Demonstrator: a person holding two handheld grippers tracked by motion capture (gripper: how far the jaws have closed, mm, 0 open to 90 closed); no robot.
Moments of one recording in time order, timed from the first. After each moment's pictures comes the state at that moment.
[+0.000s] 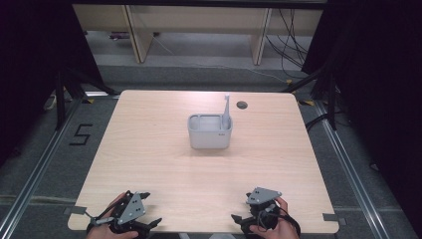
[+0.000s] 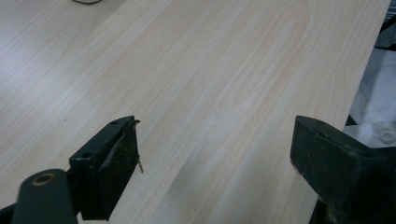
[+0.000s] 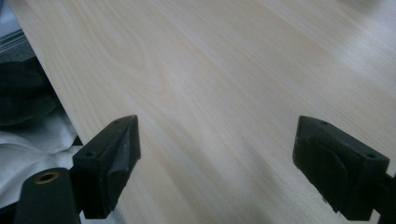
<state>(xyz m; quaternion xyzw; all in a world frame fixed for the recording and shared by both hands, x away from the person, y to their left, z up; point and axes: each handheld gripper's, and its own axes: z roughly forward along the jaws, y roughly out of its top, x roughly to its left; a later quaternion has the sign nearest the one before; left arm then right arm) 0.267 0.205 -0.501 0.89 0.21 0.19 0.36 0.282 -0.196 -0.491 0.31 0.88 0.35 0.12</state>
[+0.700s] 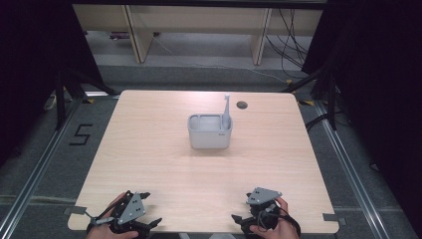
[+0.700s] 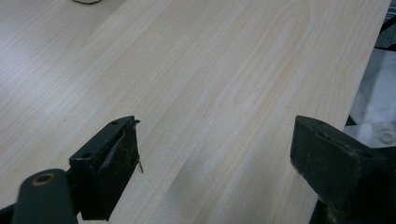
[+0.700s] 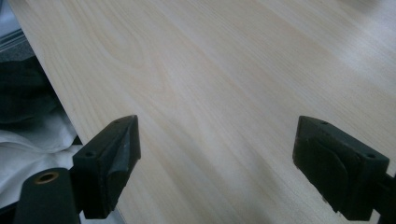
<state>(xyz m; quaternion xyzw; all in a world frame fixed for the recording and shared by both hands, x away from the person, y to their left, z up) 0.267 0.205 -0.500 0.89 0.21 0.20 0.36 0.283 -0.196 -0.493 0.30 0.88 0.35 0.12</state>
